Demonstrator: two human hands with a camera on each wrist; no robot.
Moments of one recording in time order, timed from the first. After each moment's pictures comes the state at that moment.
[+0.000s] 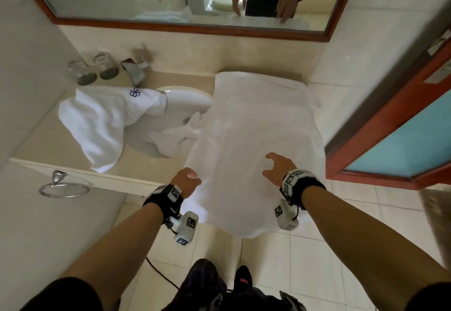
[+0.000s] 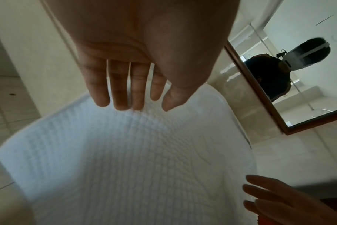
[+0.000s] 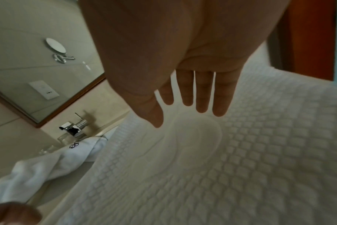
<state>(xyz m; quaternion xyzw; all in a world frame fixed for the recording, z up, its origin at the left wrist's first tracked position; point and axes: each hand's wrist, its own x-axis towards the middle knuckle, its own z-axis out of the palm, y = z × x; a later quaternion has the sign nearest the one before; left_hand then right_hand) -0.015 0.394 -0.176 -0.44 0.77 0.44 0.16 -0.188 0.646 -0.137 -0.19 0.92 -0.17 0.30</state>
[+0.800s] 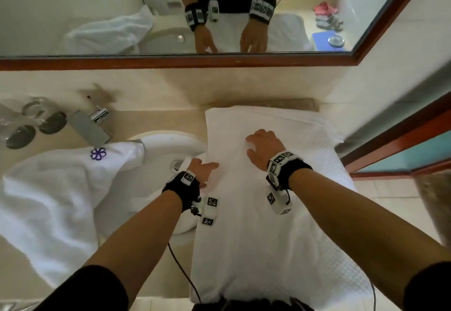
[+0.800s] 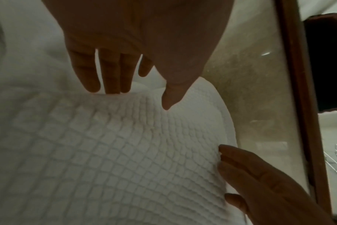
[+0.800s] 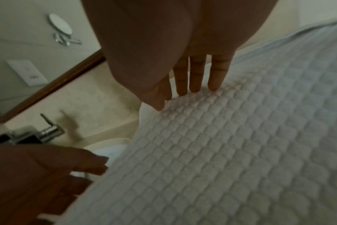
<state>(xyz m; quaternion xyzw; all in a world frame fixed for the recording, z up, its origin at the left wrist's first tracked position) -0.282 0.265 -0.190 -0.46 0.65 0.57 0.21 -0.384 0.456 -0.134 -0.26 0.94 -0.09 0.19</state>
